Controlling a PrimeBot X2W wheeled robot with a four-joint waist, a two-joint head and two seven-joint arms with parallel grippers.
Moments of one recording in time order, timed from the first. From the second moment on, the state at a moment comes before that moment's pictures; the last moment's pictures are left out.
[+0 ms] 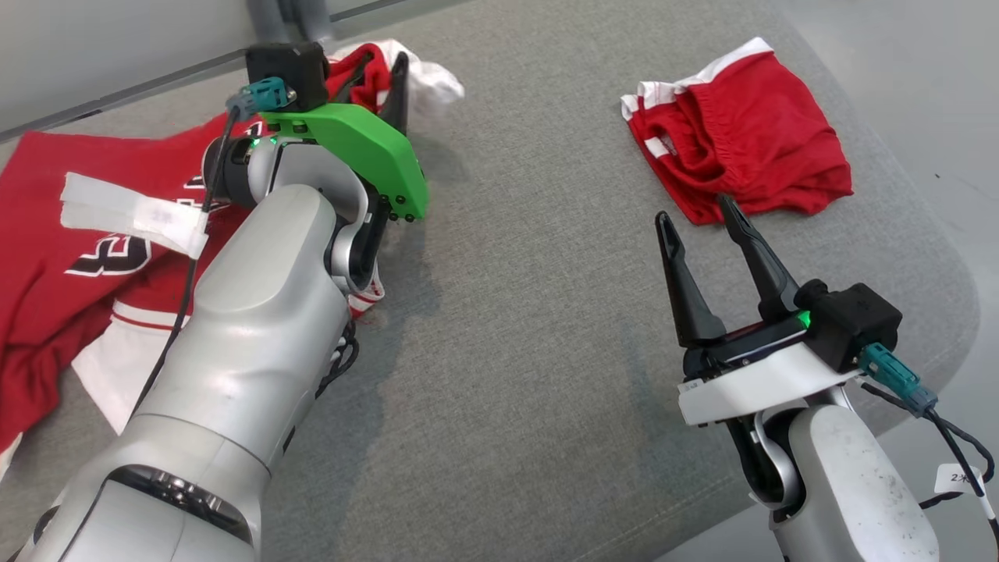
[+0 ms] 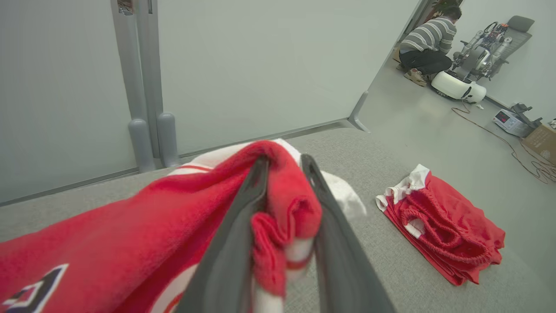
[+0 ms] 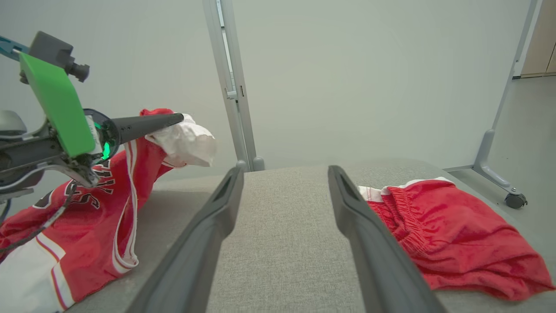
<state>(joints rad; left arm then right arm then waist) -1.05 0.05 -0.67 0.95 -0.82 0.01 -0.14 -0.26 -0.05 0.20 0.04 0.22 0.13 -0.22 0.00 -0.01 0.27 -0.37</state>
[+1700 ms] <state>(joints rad) -0.19 0.23 -0.46 0.18 -0.57 0.10 -0.26 -0.17 -0.05 0.21 0.18 0.16 0.13 -0.10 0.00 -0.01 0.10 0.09</state>
